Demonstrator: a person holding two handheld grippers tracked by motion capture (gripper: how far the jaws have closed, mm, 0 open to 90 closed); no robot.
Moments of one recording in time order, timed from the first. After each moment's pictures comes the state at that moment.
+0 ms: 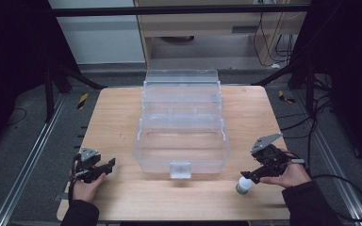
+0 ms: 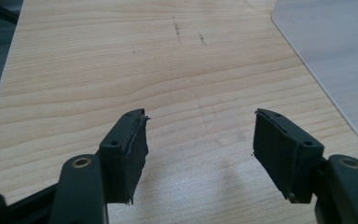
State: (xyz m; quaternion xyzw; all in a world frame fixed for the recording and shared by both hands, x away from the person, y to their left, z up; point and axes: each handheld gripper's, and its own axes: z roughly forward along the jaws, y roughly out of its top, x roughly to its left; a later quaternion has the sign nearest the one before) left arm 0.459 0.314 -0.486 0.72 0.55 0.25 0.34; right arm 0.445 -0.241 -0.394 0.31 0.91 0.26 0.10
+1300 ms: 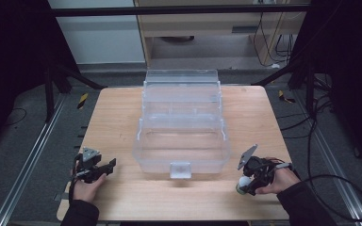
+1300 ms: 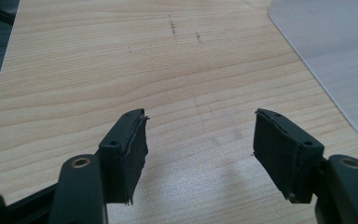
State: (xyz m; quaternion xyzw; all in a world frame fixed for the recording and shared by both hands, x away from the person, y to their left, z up) left arm 0.459 0.312 -0.486 0.73 0.54 0.26 0.34; right arm 0.441 -0.216 -0.427 0.22 0.96 0.14 0.04
